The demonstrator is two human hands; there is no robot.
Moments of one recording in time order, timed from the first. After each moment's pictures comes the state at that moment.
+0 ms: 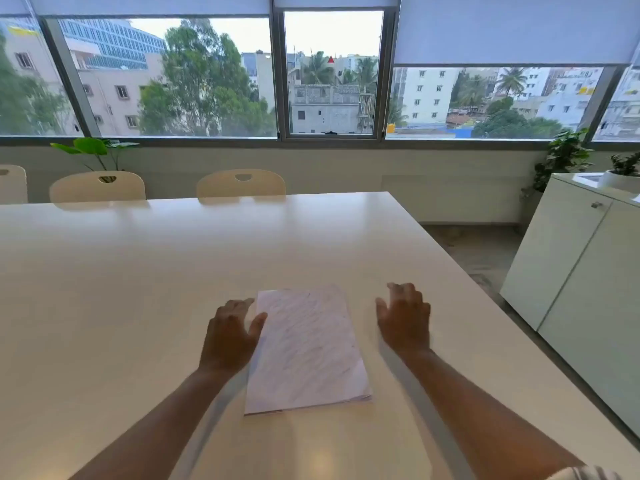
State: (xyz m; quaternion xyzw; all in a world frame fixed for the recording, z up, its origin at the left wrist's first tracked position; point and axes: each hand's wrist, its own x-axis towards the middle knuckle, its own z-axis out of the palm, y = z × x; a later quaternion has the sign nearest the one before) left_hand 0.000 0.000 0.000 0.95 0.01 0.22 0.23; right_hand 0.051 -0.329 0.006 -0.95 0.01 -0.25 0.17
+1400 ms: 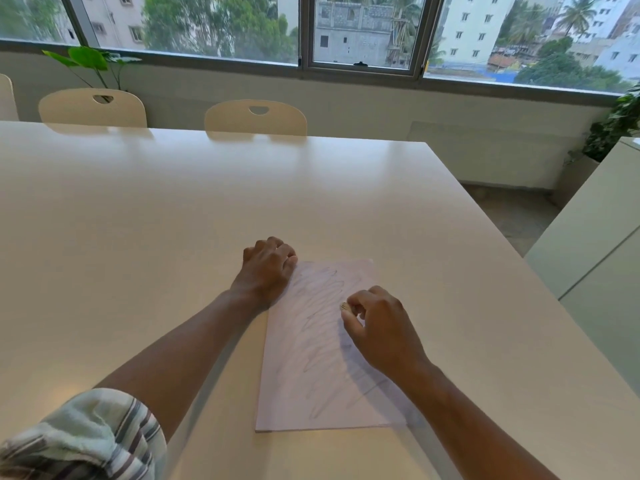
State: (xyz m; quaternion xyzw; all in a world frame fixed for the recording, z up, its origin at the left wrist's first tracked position) left_hand 0.111 0.004 -0.011 0.97 -0.03 0.10 0.21; right_hand 0.021 -0.247 0.017 -0.94 -0.15 -0.08 0.30
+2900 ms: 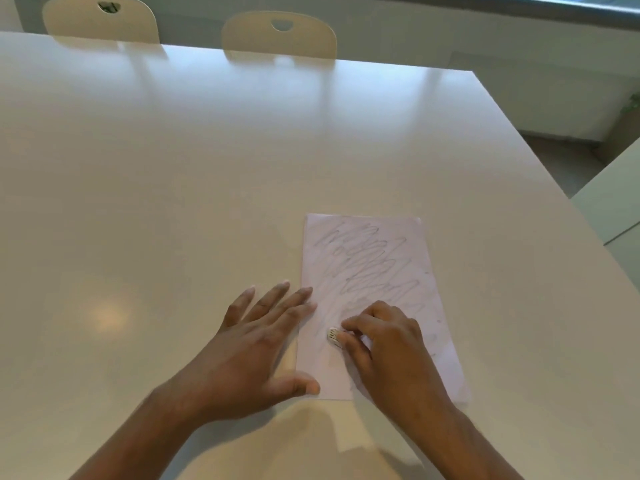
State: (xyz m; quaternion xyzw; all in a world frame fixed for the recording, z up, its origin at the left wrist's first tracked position) left_hand -0.142 0.010 0.007 0.97 -0.15 -0.13 0.15; right_hand -0.108 -0.224 -0.007 -0.94 -0.19 -0.02 0.29
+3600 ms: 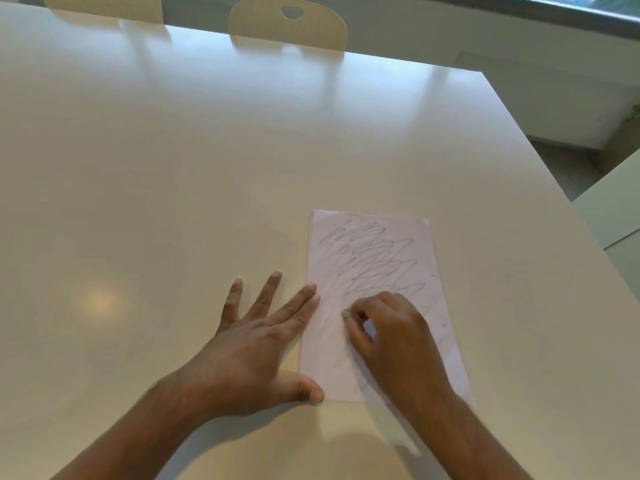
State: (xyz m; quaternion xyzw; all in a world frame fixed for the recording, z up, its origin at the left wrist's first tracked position) left_hand -0.139 0.007 0.012 0.96 -0.13 -0.21 0.12; right_hand -0.090 -0.218 -0.007 -0.93 -0.21 -0.11 0.27
